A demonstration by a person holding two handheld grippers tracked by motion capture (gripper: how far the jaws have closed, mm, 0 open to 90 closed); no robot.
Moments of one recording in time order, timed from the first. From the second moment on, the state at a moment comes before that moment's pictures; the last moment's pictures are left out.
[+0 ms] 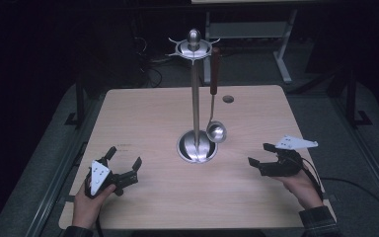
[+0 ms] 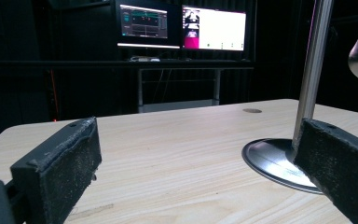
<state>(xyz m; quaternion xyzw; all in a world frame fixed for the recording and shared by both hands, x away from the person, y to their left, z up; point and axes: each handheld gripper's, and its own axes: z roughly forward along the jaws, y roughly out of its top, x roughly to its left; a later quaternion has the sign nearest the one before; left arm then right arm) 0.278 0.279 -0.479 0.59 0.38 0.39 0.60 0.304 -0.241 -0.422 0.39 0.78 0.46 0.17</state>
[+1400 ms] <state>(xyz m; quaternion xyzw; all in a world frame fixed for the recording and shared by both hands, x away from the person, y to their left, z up) 0.278 0.279 -0.479 0.58 0.37 0.39 0.61 0.284 -0.269 -0.473 0.43 0.79 0.40 0.18</state>
